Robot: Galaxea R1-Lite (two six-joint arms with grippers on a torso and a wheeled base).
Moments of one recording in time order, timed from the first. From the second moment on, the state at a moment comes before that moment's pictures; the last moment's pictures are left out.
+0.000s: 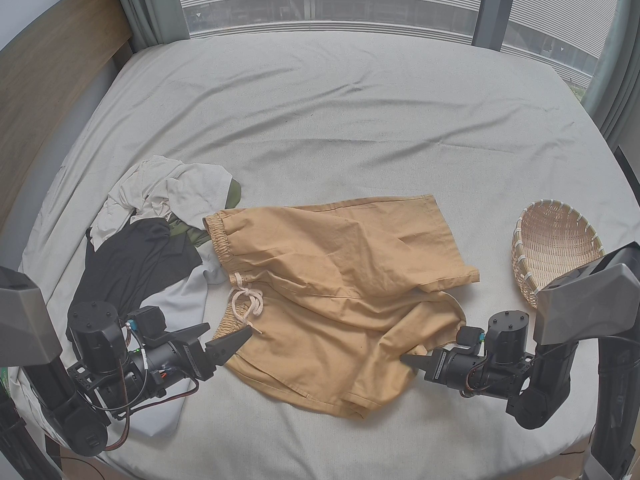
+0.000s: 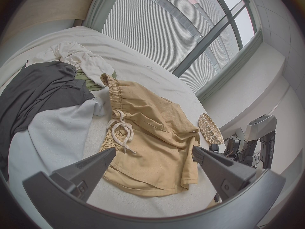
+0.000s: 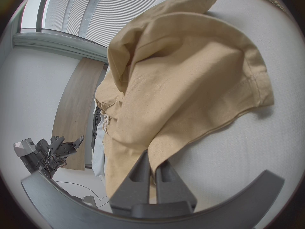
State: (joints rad) left arm -0.36 1.93 -0.13 -1.55 -0.23 -0.41; right arm 0.43 2.33 -0.34 -1.54 0.34 0.71
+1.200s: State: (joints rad) left arm -0.33 2.07 -0.12 -1.55 -0.20 -0.40; right arm 0.20 2.12 -0.07 -1.54 0.27 0.55
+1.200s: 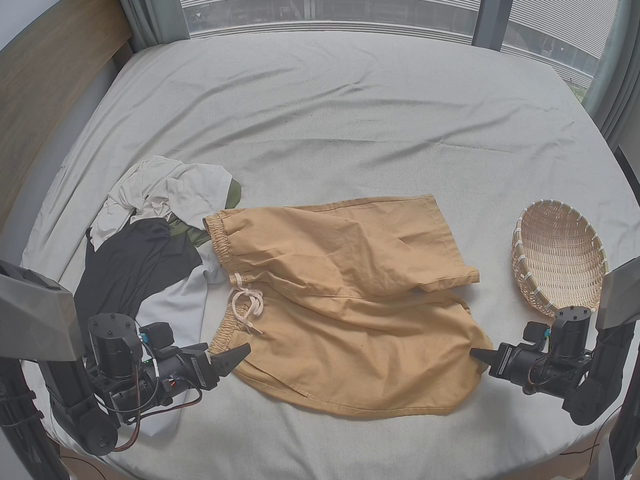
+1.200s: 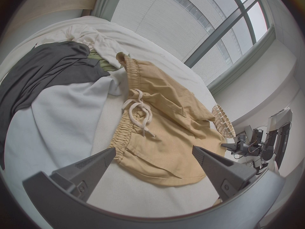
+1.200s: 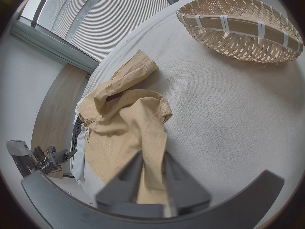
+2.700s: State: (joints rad) left arm -0.23 2.20 -0.15 -1.55 -0.21 -0.47; right arm 0.22 2.09 -0.04 -1.54 0.27 0.56
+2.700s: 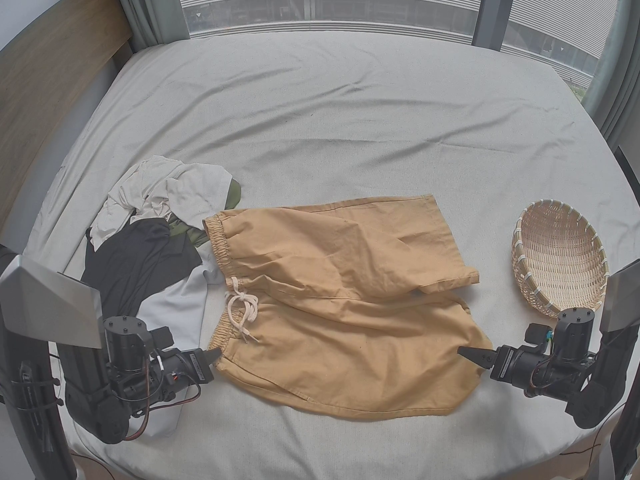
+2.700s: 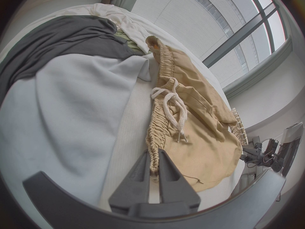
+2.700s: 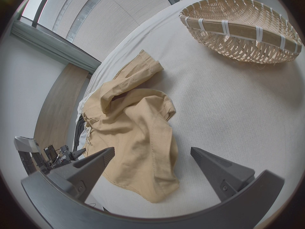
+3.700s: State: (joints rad) left arm -0.24 2.06 -0.05 -1.55 -0.21 -0.46; right arm 0.44 2.16 -0.03 -1.51 0.31 0.56
